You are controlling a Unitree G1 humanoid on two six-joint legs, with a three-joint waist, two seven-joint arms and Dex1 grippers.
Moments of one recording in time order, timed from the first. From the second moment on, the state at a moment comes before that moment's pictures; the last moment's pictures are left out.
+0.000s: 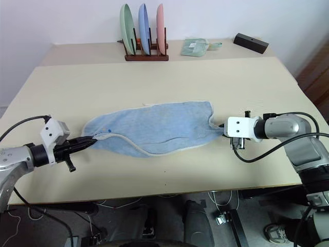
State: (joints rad) left arm 0.04 0.86 0.26 -0.30 -0.45 0.46 -0.90; right arm -0.40 -1.02 0.14 0.15 -0.03 -0.16 1.08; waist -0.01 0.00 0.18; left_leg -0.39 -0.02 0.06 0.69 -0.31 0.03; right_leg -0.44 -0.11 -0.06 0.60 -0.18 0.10
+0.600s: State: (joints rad) left arm 0.04 0.83 0.25 -0.34 -0.47 0.49 -0.88; right arm -0.20 -1.00 0.06 0.09 -0.22 -0.54 0.75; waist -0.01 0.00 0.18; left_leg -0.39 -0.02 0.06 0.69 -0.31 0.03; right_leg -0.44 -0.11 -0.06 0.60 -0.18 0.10
